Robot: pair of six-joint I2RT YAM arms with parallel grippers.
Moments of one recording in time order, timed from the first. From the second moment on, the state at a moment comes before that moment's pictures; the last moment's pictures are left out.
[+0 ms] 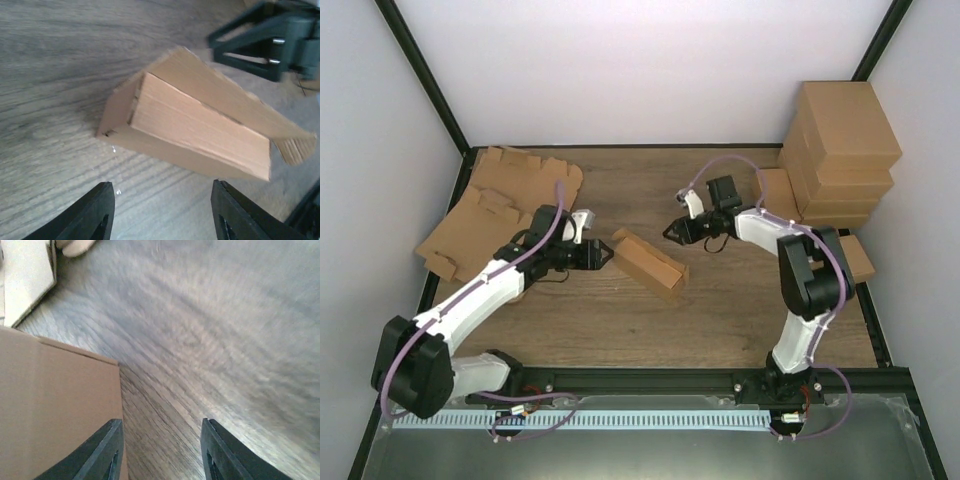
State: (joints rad) left arm -0.47 1.22 0.81 -0.37 0.41 -0.43; right arm 0.32 1.85 1.12 -0.27 -0.69 -0.07
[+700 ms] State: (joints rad) left arm -0.46 1.48 0.93 -0.16 0.34 -0.35; right arm 0.32 1.12 0.77 -0.43 -0.40 0.30
